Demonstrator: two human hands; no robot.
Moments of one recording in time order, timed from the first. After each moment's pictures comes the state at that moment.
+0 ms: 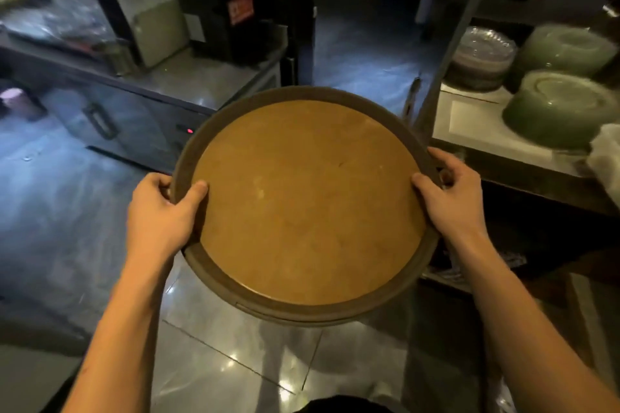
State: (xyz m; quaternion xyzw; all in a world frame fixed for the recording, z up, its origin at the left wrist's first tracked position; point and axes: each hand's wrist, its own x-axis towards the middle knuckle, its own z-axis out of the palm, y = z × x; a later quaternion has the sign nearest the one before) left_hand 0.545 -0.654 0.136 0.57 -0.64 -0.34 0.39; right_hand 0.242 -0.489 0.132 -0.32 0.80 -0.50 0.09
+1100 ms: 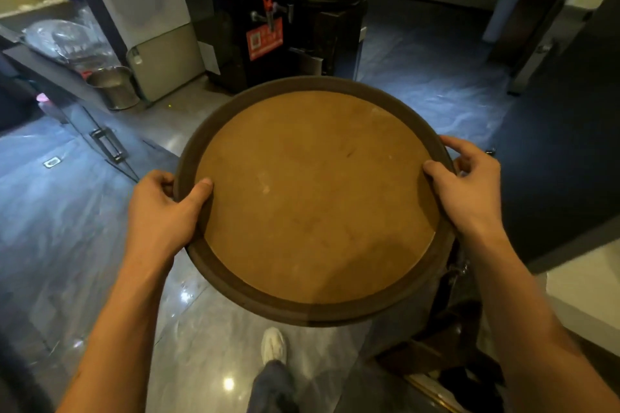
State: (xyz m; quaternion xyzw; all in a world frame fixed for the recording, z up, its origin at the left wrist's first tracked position) left_hand 0.318 -0.971 0.132 0.63 -0.58 -0.31 0.42; right_hand -0.008 -0.862 0.145 -0.36 0.75 -0.53 0.15
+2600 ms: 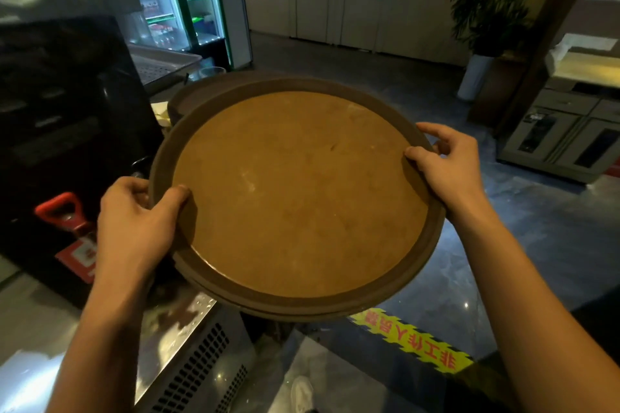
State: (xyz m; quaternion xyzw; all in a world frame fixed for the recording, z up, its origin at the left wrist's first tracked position) left_hand -0.123 -1.577 0.177 0.59 -0.57 -0.32 0.48; right_hand -0.464 -1.492 0.189 -0.39 0.72 -0.56 0.12
